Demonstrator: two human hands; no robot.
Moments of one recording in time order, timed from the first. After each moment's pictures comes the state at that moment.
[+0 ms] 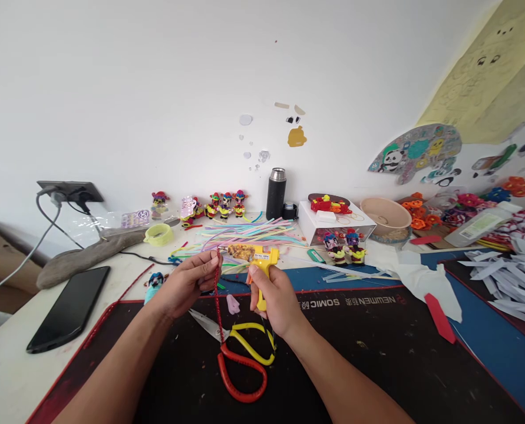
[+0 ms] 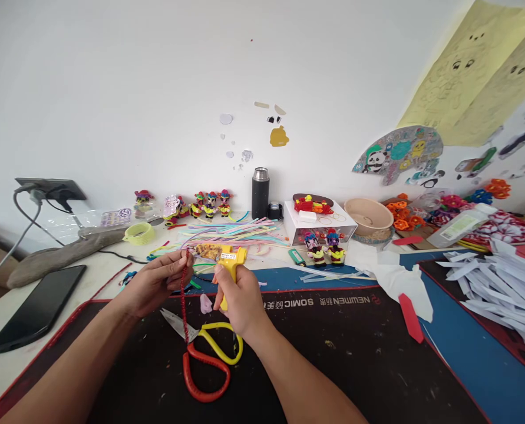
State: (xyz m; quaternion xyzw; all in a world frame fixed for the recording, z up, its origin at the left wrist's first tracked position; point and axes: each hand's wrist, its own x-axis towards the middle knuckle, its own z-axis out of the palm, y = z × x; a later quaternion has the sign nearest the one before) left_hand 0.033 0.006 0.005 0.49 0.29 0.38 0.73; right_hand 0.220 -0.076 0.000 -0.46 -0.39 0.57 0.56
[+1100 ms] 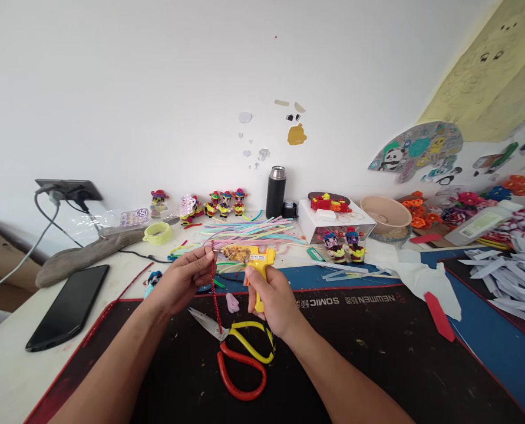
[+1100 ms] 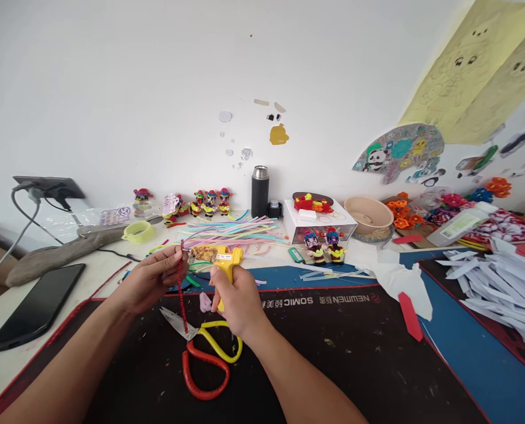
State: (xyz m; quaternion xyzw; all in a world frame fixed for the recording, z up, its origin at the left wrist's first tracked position) left_hand 0.030 0.010 0.006 0.48 0.31 0.41 0.71; right_hand 0.219 -0.078 0.002 -0.47 -0.41 0.57 0.53
